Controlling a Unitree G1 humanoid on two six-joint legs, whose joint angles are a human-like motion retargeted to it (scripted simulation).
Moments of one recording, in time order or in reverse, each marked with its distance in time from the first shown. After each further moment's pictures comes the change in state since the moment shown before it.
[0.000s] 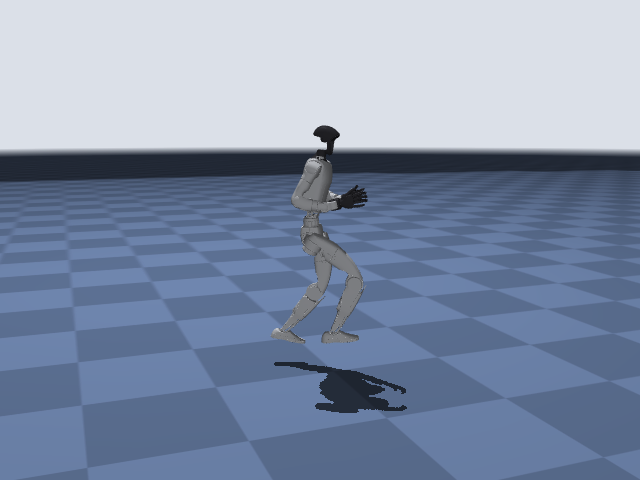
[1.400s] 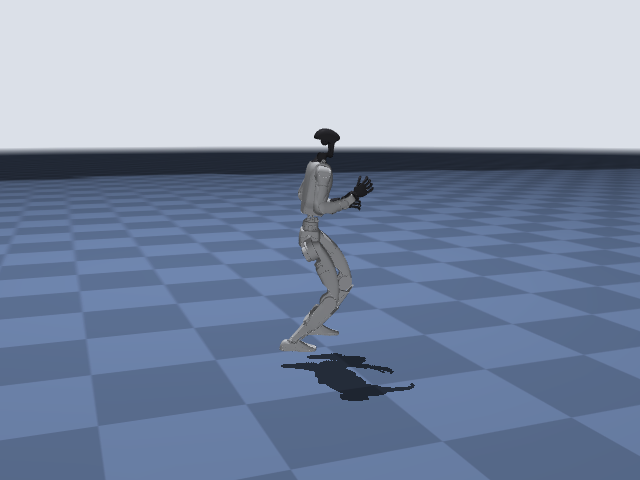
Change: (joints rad) left arm 0.067 0.009 0.036 0.090 0.117 -0.013 -0.035; right arm -0.248 -0.082 0.102 -0.106 -0.061 -0.024 0.002; waist 0.150 -0.032 -0.114; left_leg -0.763 0.088 0.163 0.560 -0.012 0.090; right_leg 0.403 -0.015 0.000 -0.172 -0.193 -0.060
